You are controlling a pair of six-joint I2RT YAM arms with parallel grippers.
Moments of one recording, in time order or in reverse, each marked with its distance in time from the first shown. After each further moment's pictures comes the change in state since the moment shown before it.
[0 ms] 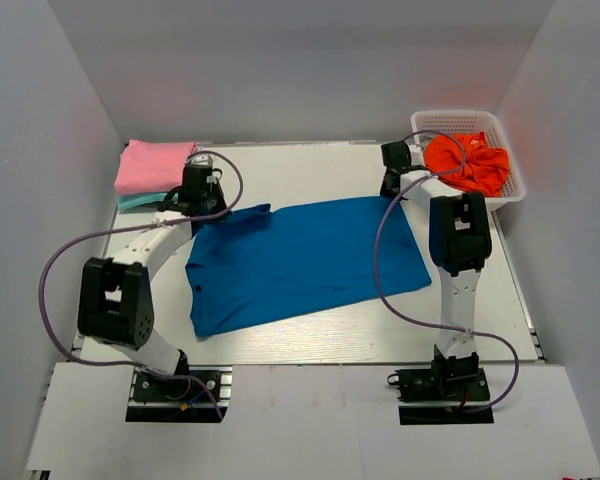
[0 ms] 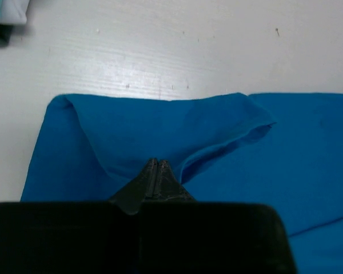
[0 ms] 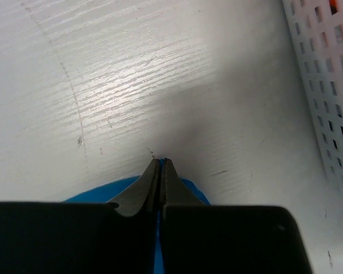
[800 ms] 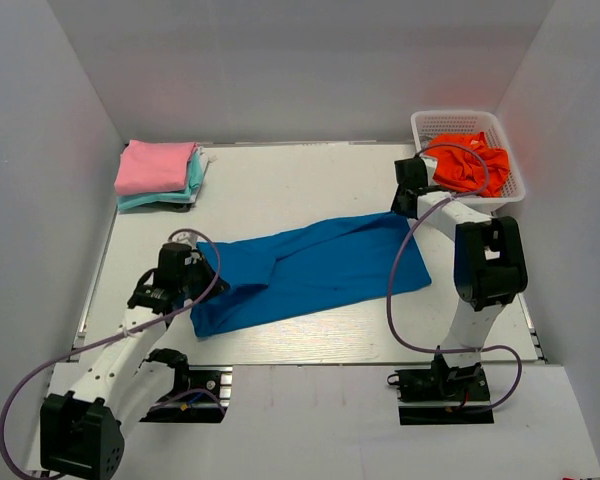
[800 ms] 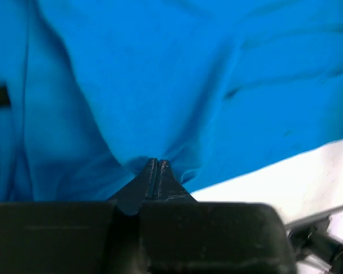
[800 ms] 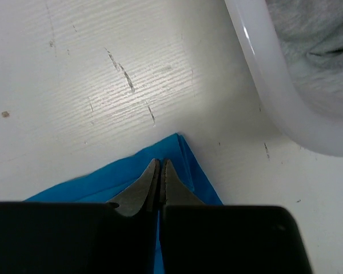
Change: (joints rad) left arm -0.006 -0.761 -0.625 -0.196 0.259 -0.248; right arm 0.005 -0.392 -0.432 0.084 -0.011 0.018
